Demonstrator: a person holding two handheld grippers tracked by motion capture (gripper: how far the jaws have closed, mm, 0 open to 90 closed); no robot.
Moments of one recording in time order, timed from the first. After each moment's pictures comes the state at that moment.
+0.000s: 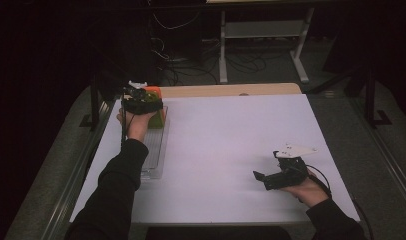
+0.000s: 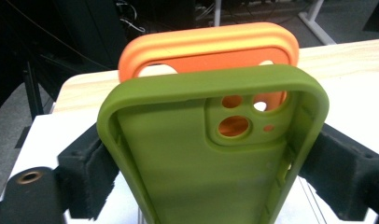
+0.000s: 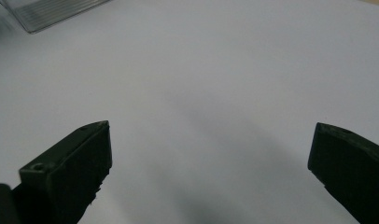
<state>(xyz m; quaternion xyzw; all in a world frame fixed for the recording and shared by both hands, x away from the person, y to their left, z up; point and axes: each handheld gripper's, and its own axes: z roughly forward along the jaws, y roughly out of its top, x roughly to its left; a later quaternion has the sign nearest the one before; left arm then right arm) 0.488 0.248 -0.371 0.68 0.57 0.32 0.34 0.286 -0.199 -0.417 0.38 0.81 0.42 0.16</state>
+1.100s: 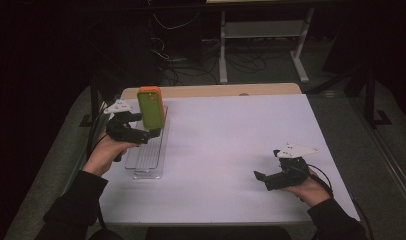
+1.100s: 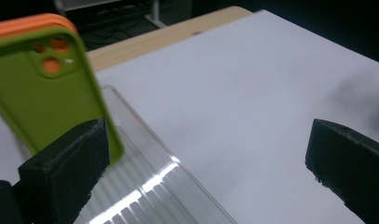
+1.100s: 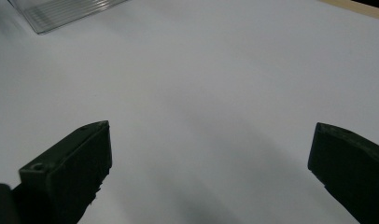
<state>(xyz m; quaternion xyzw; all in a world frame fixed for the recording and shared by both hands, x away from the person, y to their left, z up) 0.369 0.271 -0.337 0.79 0.35 0.14 0.47 0.284 -0.200 -0.412 0.37 0.81 0.43 0.16</state>
